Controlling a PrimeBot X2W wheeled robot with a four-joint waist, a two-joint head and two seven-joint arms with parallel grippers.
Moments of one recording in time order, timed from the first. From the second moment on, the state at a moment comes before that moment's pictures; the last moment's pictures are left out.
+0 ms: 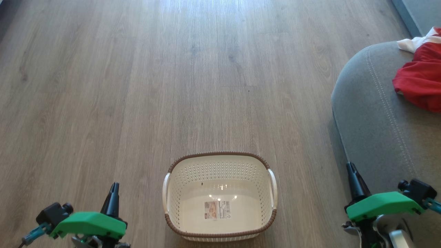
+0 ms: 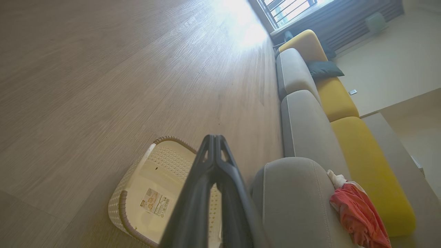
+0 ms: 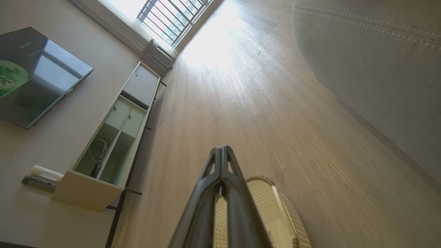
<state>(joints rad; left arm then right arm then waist) -0.02 0.05 0.00 0.38 -0.96 -0.07 -0.06 -0.05 -0.05 -0.04 0.38 0.84 0.13 -0.07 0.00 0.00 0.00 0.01</state>
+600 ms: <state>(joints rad) -0.03 0.05 0.02 0.35 -1.14 -0.09 -0.02 -0.05 -0.05 -0.07 0.35 1.06 0.13 -0.02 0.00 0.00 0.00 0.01</state>
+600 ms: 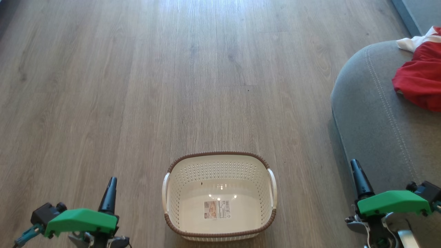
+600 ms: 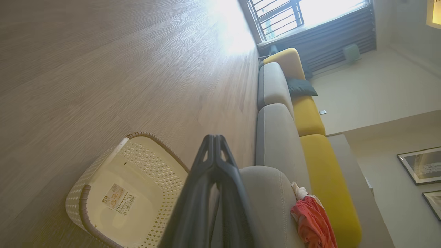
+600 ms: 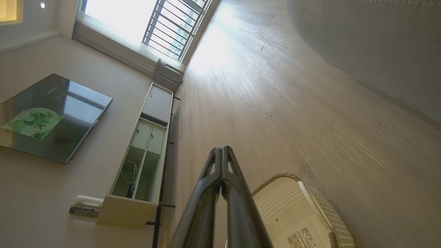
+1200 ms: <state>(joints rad) -0.04 0.05 0.04 0.32 -1.33 -0.10 0.04 -0.05 -0.05 -0.10 0.33 1.28 0.13 0.03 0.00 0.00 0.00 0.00</state>
